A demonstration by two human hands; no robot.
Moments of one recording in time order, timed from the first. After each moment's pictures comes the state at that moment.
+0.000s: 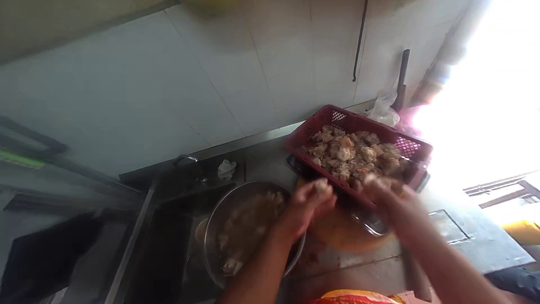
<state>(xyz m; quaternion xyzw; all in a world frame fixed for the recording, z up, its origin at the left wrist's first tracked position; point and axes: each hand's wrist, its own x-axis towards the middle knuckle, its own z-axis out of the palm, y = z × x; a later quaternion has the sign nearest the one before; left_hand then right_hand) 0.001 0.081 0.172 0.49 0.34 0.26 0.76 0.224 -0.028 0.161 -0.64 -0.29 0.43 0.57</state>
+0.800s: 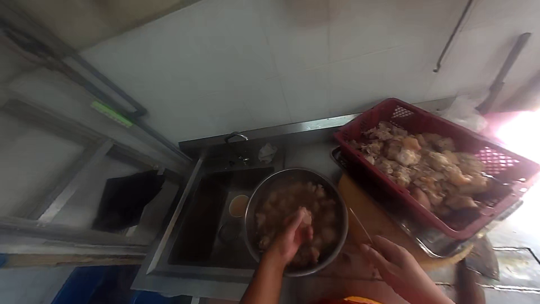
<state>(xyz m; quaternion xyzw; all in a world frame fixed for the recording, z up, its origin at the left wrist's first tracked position) -0.175 0.055 0.085 0.28 0.45 0.38 0.76 0.112 -0.050 0.097 -0.58 -0.52 0.53 0.34</state>
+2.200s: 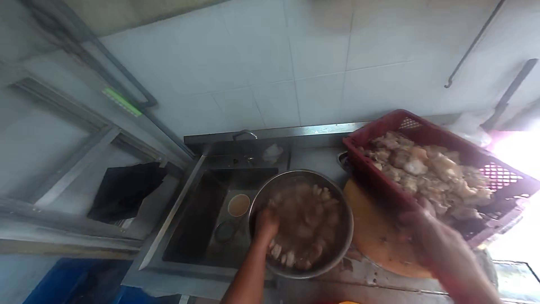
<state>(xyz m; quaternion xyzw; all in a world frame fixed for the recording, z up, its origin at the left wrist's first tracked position) -0.261 0.112 0.025 0.56 0.76 0.15 0.31 0.148 -0.024 0.156 -0.68 -0.38 0.47 0.42</state>
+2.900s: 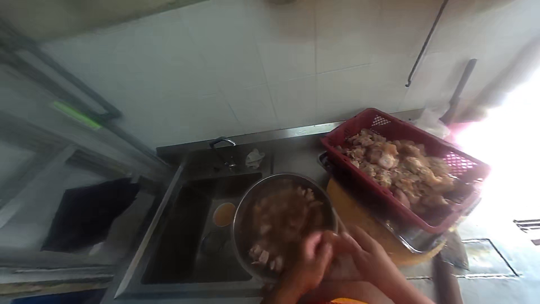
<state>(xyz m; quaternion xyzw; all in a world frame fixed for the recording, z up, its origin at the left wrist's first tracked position) -0.125 0.005 0.122 0.58 0.42 0.28 0.64 0.075 -0.034 0.111 -0.61 -0.50 0.50 0.36</state>
